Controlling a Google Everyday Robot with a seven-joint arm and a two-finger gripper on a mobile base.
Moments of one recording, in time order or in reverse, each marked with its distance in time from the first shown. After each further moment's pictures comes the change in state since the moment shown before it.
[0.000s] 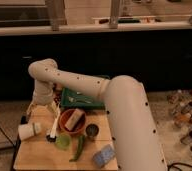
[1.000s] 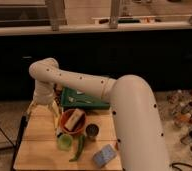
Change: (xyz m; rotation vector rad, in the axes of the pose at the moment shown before) arm -0.006 0.004 -0.013 0.018 0.063 -0.018
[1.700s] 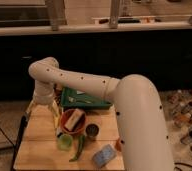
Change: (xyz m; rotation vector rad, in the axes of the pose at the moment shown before) arm -0.004 -0.001 -0.006 0.011 0.028 -0.004
